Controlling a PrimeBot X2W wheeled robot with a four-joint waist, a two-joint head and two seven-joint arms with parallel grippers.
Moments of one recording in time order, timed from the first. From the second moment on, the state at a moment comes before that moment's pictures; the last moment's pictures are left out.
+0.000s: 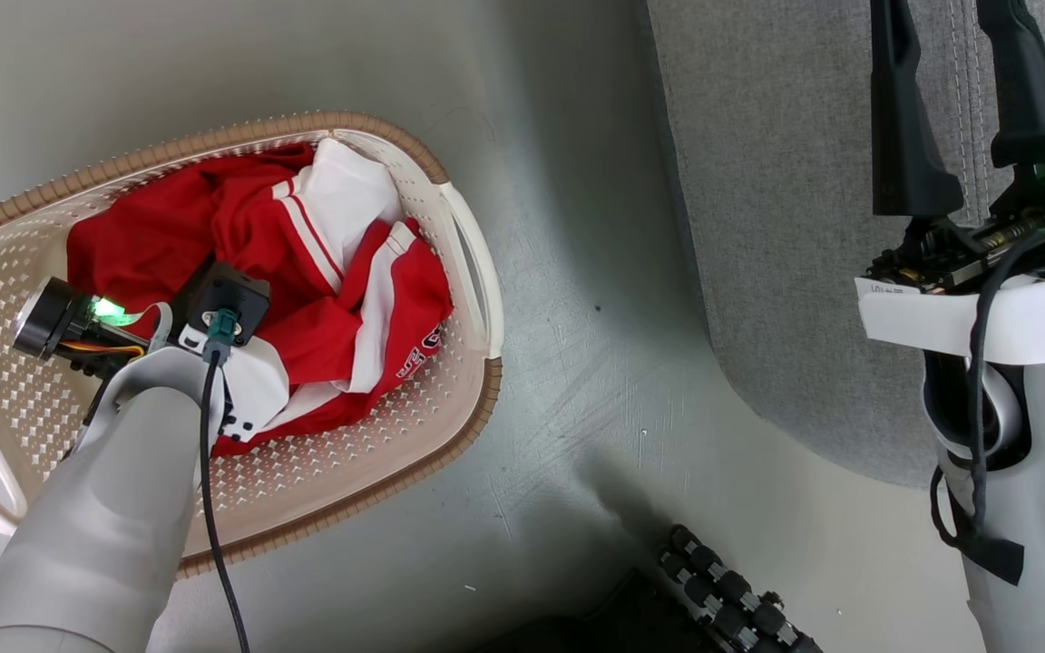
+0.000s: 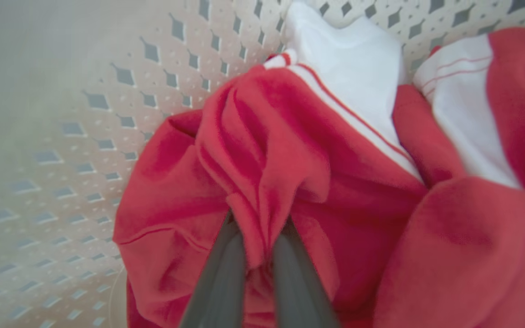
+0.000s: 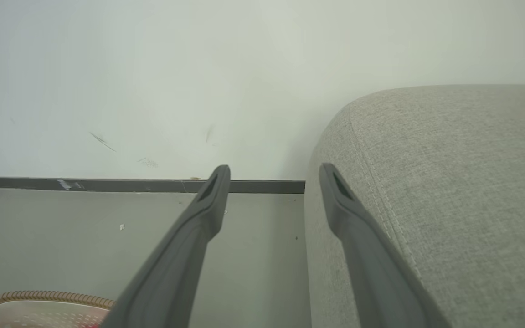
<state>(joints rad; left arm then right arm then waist) -0.83 0.14 -0.39 0.98 0.12 0.10 -0.24 -0.52 -0.04 0.06 -0.21 0.21 0.12 -0.26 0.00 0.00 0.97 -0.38</state>
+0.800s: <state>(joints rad) -0.83 0.11 -0.36 0.70 0.03 0.07 -0.25 -0.60 -0.04 0.05 -0.09 0.18 0.12 -0.26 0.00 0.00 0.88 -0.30</state>
